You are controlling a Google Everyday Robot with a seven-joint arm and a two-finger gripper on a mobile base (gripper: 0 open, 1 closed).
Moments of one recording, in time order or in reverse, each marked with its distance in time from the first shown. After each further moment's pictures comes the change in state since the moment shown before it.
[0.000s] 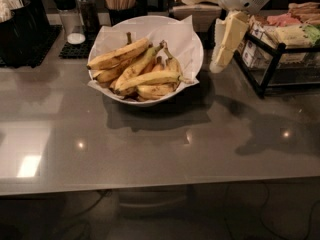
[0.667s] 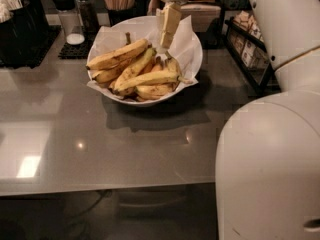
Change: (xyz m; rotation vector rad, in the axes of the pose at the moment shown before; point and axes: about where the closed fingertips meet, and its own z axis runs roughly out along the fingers) arm -0.052 -0.103 0.090 -0.045 -0.128 -0.206
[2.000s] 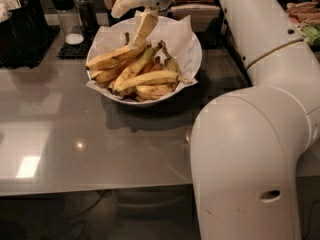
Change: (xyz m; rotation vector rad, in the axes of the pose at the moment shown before) arm -0.007 -0.028 0.044 -0.011 -0.033 -0.036
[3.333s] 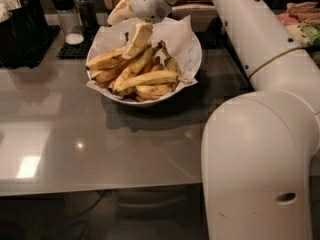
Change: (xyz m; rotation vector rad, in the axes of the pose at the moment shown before) arm 0.004 0.000 0.028 0.025 -0.094 0.061
